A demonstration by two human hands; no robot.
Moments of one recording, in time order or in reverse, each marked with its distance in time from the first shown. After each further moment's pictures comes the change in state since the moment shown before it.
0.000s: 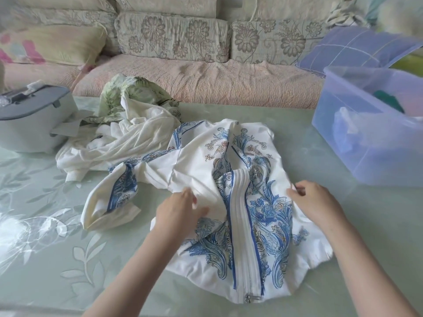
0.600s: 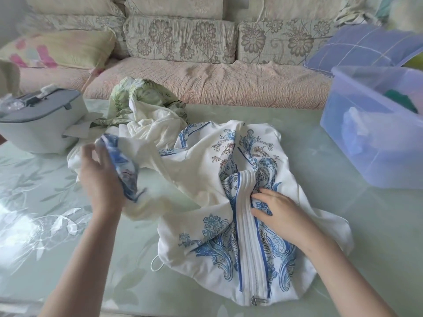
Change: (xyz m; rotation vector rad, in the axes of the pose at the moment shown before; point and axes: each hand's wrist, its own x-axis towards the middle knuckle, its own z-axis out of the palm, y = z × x) left_hand 0.028 -0.084 -0.071 -0.777 0.914 -0.294; right_hand -0.033 -0.044 0.028 -0.094 -0.228 -0.483
